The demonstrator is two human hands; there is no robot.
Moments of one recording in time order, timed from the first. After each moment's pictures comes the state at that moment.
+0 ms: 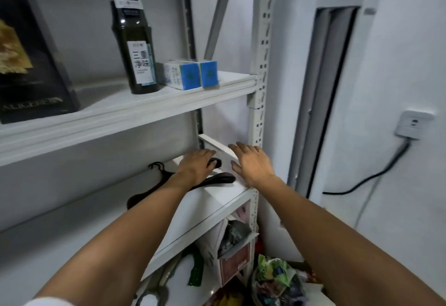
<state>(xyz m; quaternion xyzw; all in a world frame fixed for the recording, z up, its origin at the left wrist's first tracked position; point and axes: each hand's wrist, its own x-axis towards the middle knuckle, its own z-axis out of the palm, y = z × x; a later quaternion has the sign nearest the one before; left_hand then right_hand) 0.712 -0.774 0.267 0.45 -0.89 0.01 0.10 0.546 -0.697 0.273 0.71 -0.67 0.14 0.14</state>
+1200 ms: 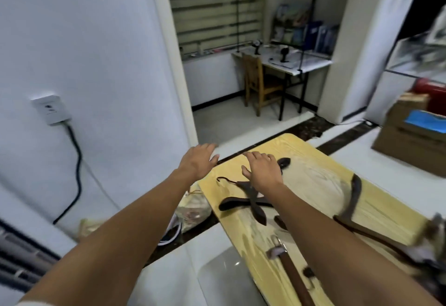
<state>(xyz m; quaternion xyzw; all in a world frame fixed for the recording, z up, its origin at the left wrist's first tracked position) 0.233 -0.255 0.217 -0.20 -0.98 -0.05 0.01 0.275 -0.069 0.173 0.03 -0.99 0.05 0.08</state>
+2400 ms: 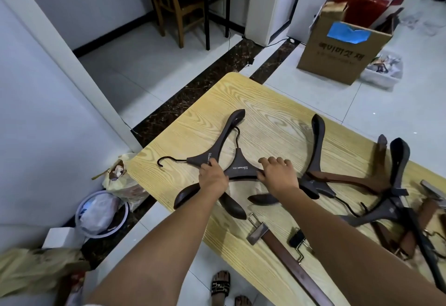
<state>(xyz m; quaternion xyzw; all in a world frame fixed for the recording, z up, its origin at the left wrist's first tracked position) 0.176 -0.104 0.008 -0.10 -0.94 -0.11 -0.30 0.270 0.031 0.023 -0.21 -0.97 0.00 -0.14</state>
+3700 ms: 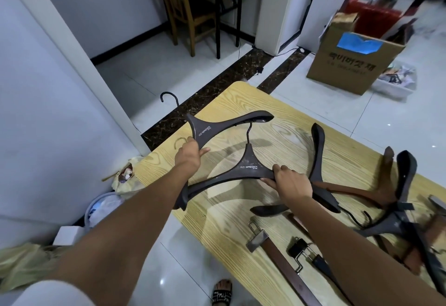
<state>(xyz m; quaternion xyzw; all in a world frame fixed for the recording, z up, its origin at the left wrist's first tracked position) 0.100 -0.137 0.049 -0.10 -0.96 -0.19 -0.19 0.286 0.049 0.037 -0.18 -0.98 -0.04 -0.08</state>
